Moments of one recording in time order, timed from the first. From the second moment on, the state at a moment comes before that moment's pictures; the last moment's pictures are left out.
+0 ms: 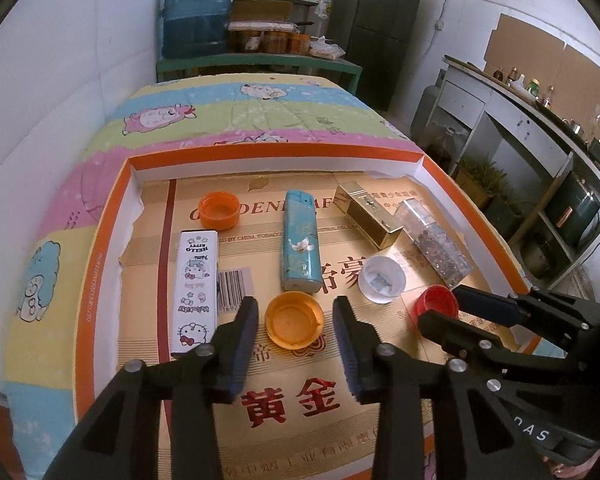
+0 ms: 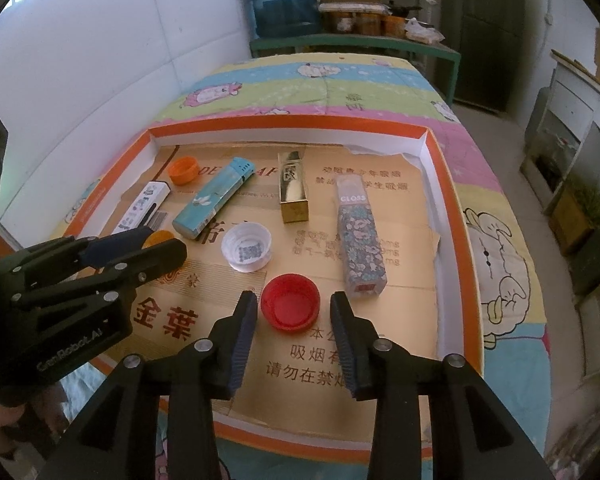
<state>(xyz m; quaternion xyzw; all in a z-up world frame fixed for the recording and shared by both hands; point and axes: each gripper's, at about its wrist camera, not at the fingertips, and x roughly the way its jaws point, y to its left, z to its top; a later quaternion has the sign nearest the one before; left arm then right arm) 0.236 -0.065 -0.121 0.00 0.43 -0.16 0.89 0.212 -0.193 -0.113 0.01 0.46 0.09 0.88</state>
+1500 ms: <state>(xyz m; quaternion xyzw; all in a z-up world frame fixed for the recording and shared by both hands) 0.160 -0.038 -0.065 0.00 0.38 -0.16 0.91 0.140 -0.173 -0.053 0.00 0.41 0.09 0.91</state>
